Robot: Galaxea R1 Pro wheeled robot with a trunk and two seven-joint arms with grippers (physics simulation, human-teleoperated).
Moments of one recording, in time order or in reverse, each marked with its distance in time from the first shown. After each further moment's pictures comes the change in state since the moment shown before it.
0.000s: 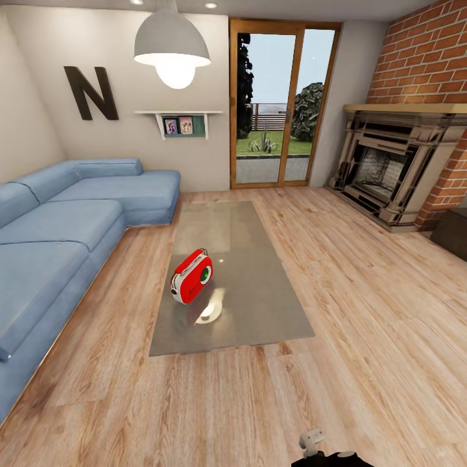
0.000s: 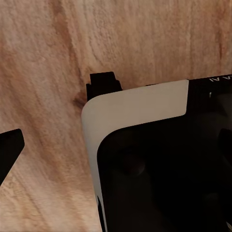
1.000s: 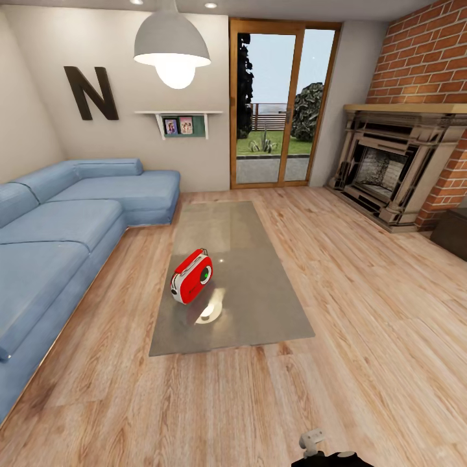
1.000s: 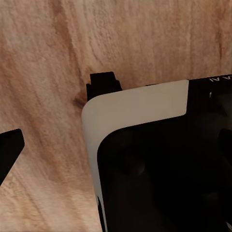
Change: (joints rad) left arm 0.000 0.000 0.000 0.000 0.000 0.000 0.000; right arm 0.000 0.000 0.000 0.000 0.000 0.000 0.000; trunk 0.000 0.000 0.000
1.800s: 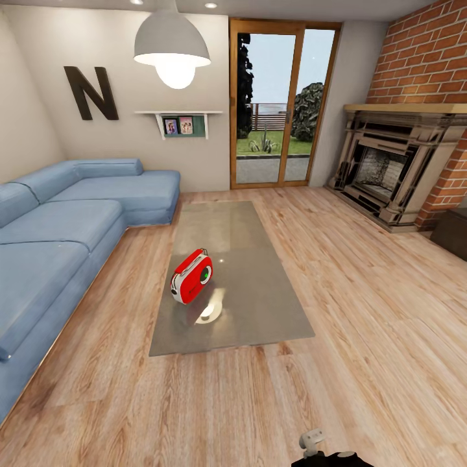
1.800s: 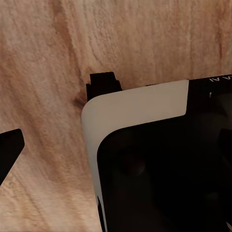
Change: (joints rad) left arm 0.000 0.000 0.000 0.000 0.000 0.000 0.000; right arm 0.000 0.000 0.000 0.000 0.000 0.000 0.000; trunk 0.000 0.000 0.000
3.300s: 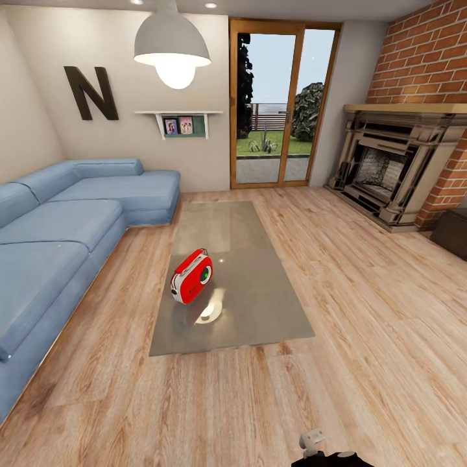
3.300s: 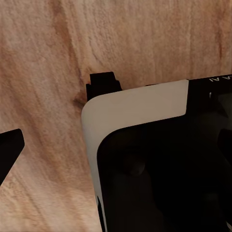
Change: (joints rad) left arm 0.000 0.000 0.000 0.000 0.000 0.000 0.000; right arm 0.000 0.000 0.000 0.000 0.000 0.000 0.000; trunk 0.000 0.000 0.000
